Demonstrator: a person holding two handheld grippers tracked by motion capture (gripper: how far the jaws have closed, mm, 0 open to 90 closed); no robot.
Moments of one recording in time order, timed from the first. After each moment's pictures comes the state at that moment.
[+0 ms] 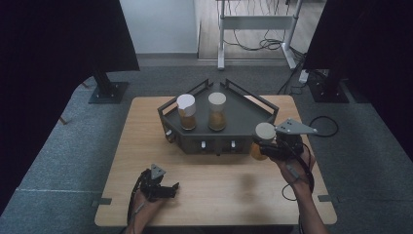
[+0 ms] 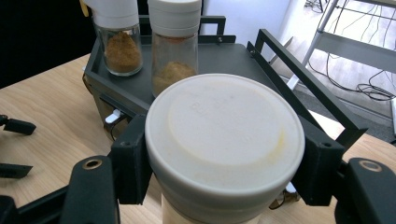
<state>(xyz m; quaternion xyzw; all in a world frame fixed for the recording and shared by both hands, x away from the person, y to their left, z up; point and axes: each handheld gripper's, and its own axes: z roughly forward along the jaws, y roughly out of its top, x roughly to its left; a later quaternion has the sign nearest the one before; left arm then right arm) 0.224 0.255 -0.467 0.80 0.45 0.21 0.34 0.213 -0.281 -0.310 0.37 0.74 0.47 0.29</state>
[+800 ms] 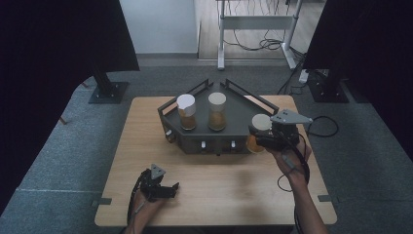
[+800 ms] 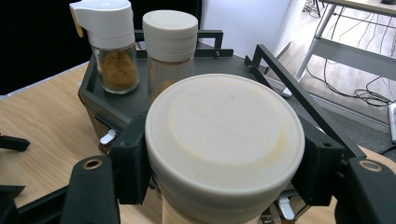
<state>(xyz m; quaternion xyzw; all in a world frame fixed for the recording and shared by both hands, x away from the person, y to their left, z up) 0.224 0.255 -0.467 0.80 0.45 0.21 0.34 0.230 -0.270 -0.295 0.37 0.74 0.47 0.30</state>
